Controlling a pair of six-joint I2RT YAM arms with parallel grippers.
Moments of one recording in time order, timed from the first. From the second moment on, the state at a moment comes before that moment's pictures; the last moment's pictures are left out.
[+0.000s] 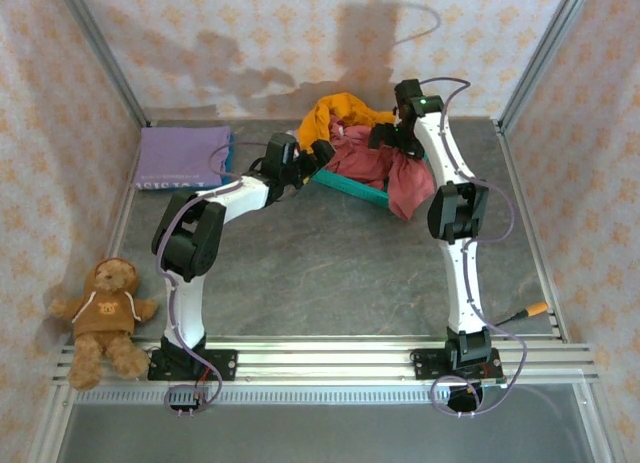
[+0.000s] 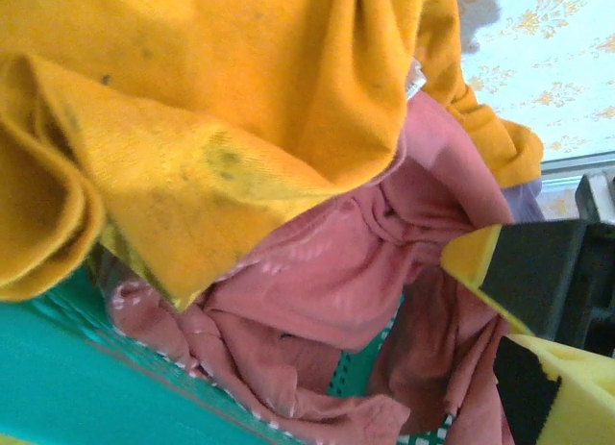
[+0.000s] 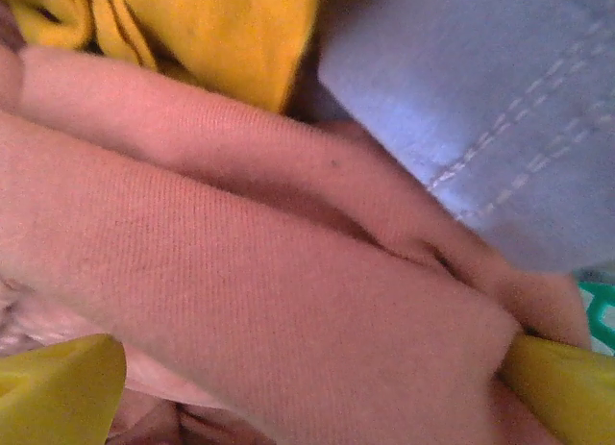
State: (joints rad) left arm -0.37 2.06 1.39 0.18 0.24 -1.05; right arm 0.18 2.49 2.54 -1.25 -0.08 0.31
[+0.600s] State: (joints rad) left arm -0.46 2.30 1.70 0.31 0.31 -1.20; right arm 0.17 1.90 1.56 -1.21 0.02 0.45
